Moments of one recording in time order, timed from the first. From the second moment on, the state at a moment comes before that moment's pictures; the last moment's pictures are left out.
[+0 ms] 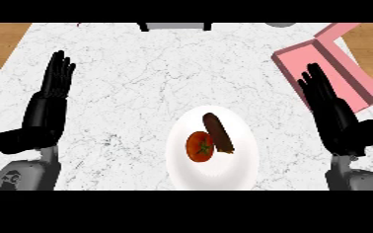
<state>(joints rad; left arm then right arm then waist) -0.15 0.31 -0.04 -1.56 0.13 0.20 -0.18 -0.09 -0.25 0.01 -1.66 -0.20 -0.07 0.14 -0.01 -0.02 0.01</state>
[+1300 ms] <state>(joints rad) -0.21 0.43 -0.16 -1.55 0.05 -0.04 -0.07 0.70 -0.12 0.25 -2.19 0.61 -0.34 -0.20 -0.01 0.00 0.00</state>
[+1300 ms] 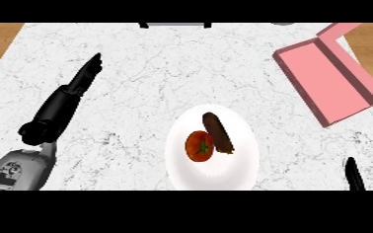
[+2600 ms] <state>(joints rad) -0.24 0.38 -0.12 -1.51 0.01 -0.09 -0.09 0.21 -0.15 0.86 -2.27 1.14 0.15 0.98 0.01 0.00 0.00</state>
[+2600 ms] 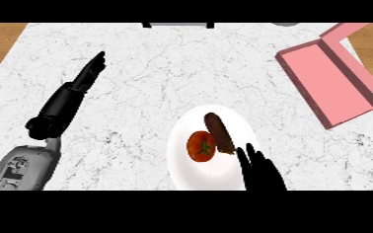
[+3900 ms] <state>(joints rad) -0.22 0.35 -0.10 -1.52 -0.03 -0.12 -0.09 0.09 -0.19 0.85 -2.19 0.96 0.06 1.04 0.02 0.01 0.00</state>
